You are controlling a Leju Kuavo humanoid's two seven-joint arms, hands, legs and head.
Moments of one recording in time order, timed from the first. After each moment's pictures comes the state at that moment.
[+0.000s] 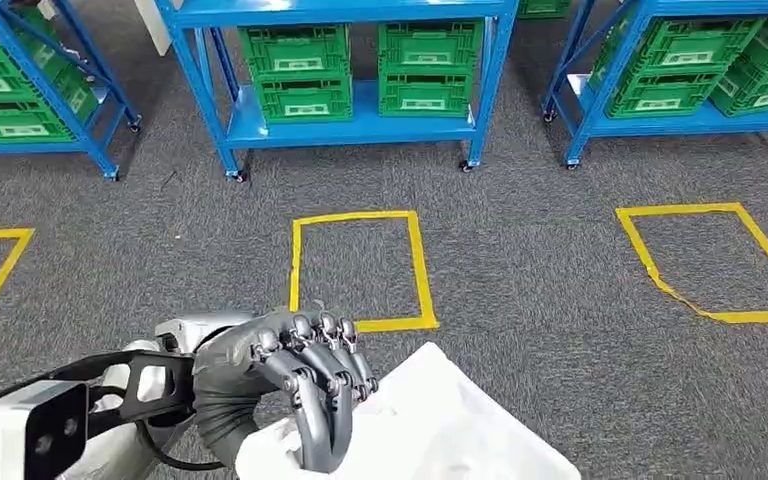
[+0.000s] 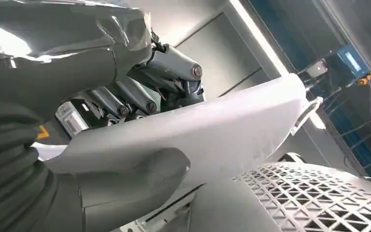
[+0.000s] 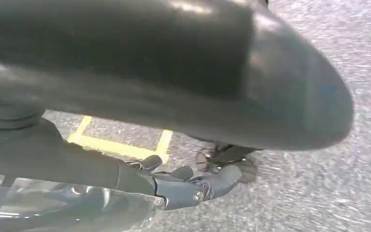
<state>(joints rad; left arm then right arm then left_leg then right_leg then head) -0.47 0.07 -0.79 -1.88 0.37 -0.63 -0.45 0.61 0.35 -0.66 -1.72 0.16 0.87 0.60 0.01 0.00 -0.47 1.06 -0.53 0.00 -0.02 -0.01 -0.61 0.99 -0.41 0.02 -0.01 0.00</state>
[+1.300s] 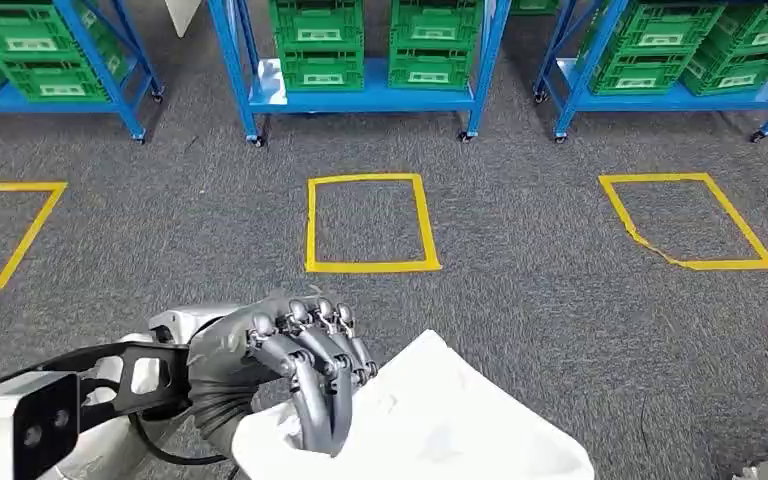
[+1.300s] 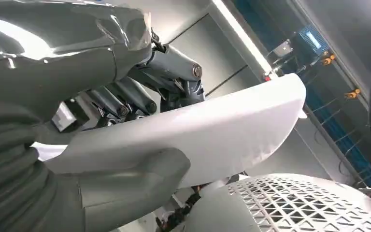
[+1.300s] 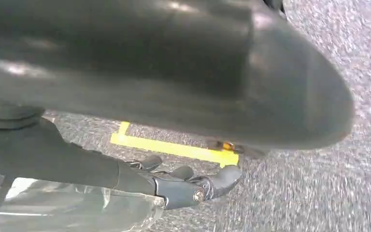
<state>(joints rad) -0.50 0.08 -0.80 -1.89 0.39 -0.58 -0.42 0.36 0.35 -1.04 -1.49 0.73 1.00 0.16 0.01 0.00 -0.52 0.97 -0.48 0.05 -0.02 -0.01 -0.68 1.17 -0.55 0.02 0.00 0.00</state>
